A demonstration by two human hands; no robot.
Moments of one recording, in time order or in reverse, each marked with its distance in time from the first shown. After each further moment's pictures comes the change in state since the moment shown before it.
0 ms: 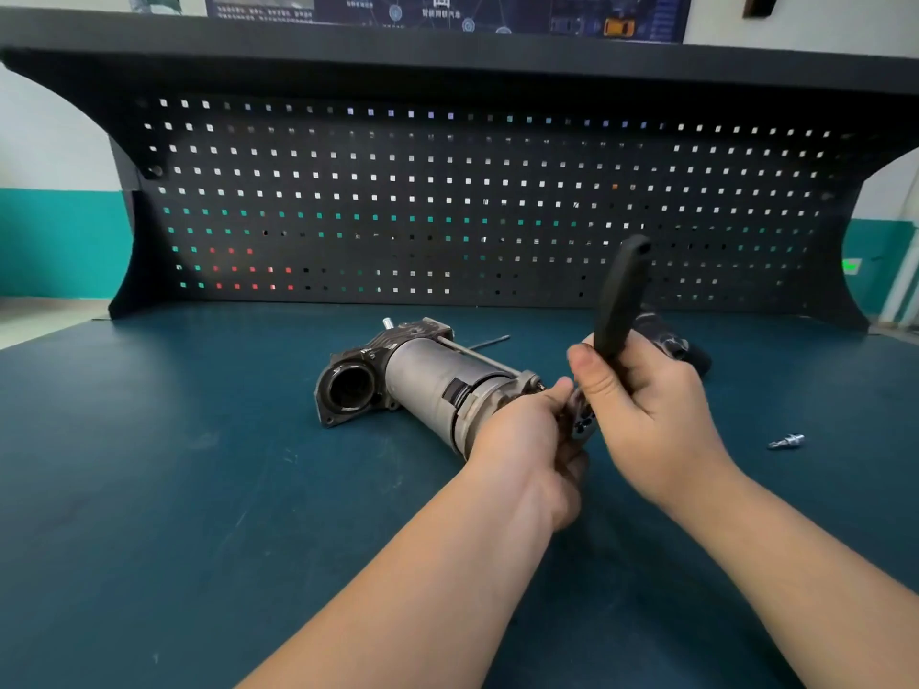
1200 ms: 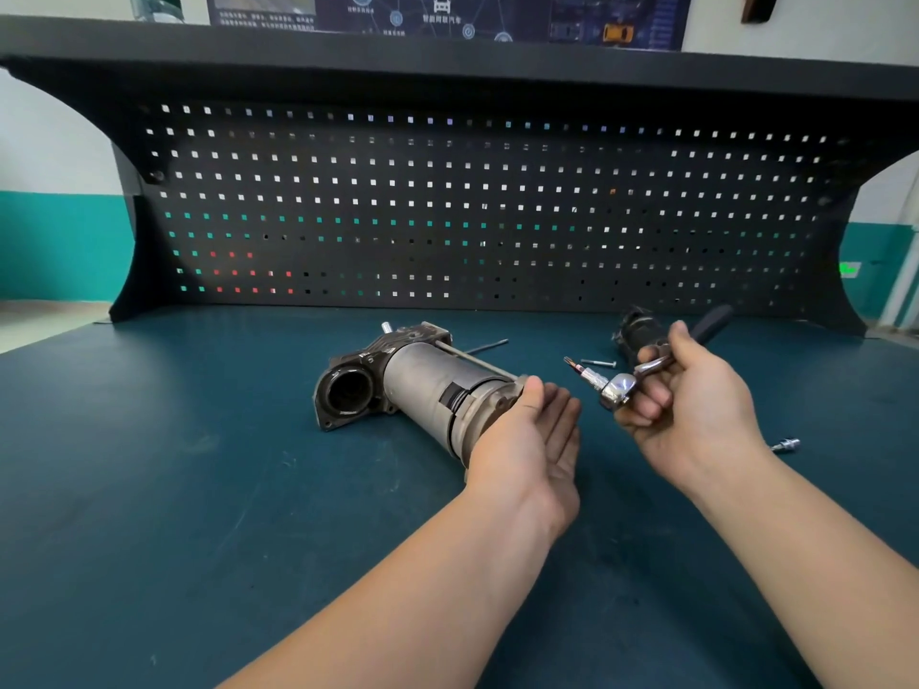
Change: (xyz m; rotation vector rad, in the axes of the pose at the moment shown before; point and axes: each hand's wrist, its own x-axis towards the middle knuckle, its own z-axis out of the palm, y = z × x) left_hand 0.000 -0.009 0.000 -0.275 0.007 0.109; right_hand 0.024 0.015 -0.016 0.858 0.337 0.915
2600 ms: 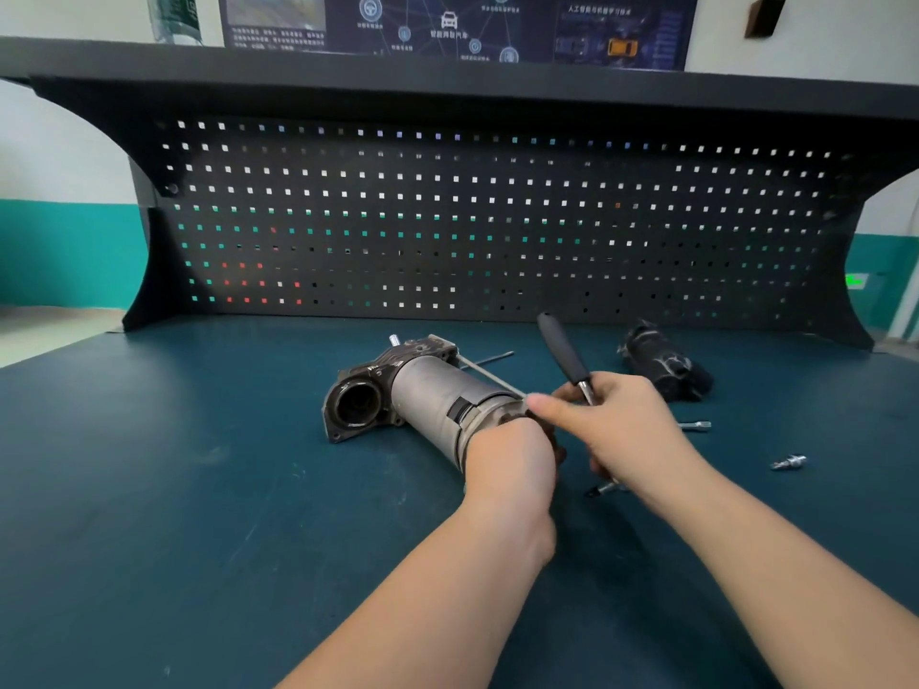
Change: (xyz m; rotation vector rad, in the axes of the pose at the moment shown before) left_hand -0.001 0.009 -0.005 0.390 0.206 0.063; right_hand -0.008 0.022 0.017 -0.944 -0.190 -0.336
